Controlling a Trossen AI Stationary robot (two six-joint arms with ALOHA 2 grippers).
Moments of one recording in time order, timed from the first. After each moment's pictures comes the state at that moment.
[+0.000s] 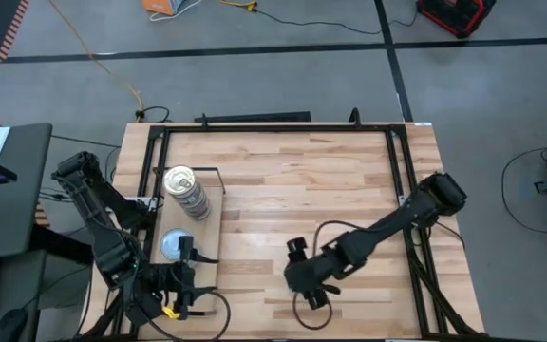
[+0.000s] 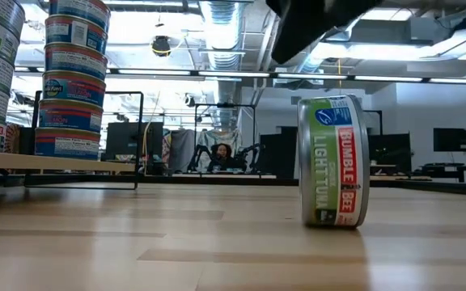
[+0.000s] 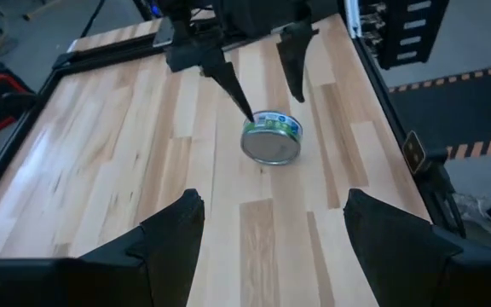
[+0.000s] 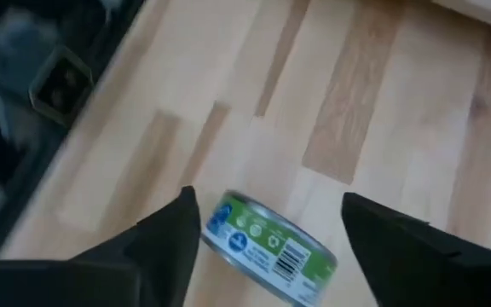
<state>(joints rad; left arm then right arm) -0.95 1.37 1.26 -0.68 -0.86 -0.48 0.50 1.81 1.42 -0.54 0.13 0.07</state>
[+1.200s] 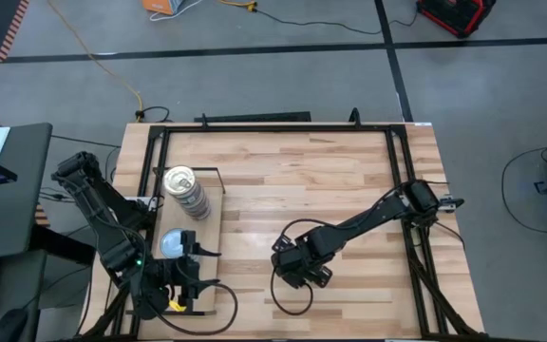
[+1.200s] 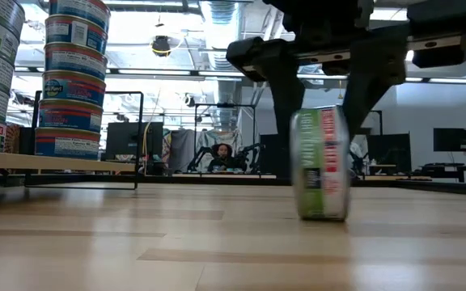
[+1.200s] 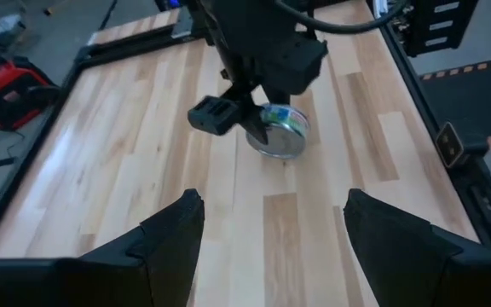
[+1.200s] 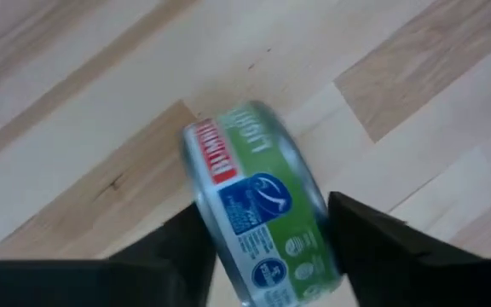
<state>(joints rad) -0.91 1.37 1.26 -0.73 -0.87 -0.48 0.38 2.01 1.56 -0.84 0.00 -0.55</state>
